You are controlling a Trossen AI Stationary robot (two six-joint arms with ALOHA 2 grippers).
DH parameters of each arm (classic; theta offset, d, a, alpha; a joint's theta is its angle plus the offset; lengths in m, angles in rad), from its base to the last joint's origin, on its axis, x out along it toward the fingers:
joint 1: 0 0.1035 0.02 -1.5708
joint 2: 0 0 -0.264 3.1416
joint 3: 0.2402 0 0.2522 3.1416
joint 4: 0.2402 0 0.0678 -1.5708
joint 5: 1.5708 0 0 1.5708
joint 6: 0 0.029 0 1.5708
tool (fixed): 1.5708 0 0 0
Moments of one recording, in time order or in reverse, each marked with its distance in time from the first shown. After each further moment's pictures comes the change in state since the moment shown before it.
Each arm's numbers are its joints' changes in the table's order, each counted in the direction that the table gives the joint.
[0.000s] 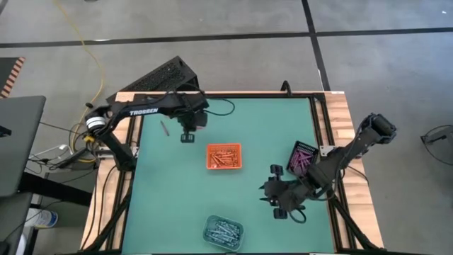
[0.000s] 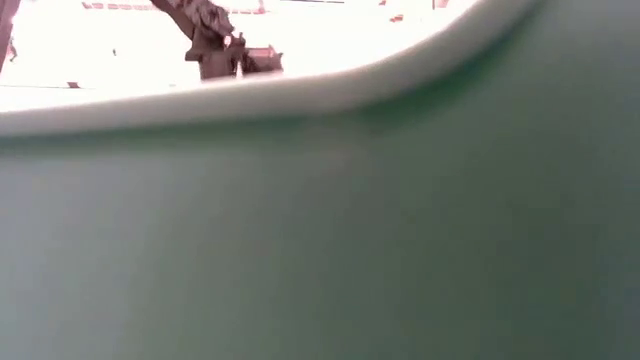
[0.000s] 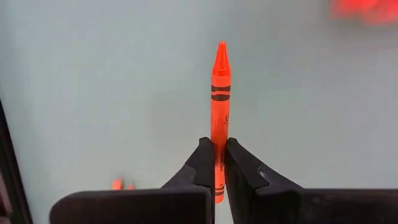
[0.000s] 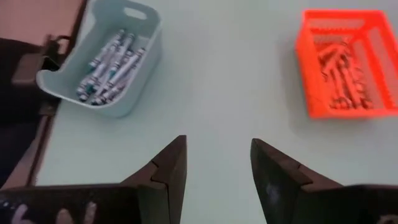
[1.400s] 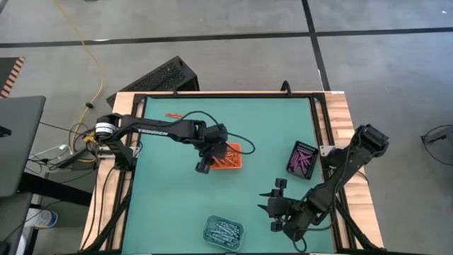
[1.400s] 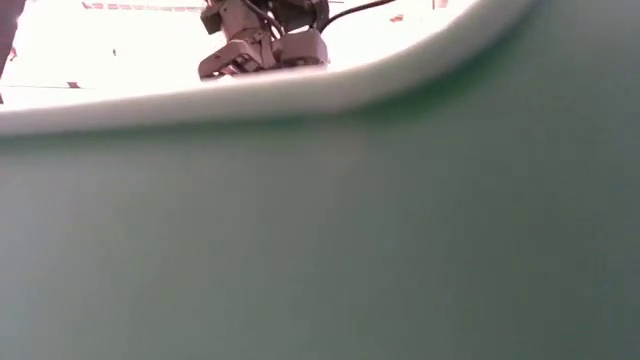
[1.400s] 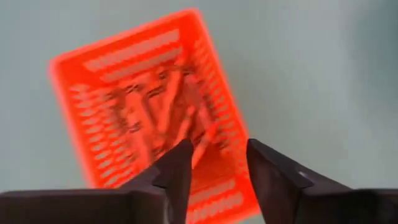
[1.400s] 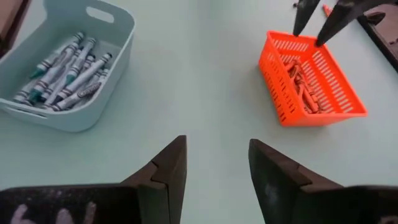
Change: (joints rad) left arm -0.420 0.084 0.102 -0.237 0.225 -0.165; right arm 0.205 0.195 0.001 -0.053 0.455 0.146
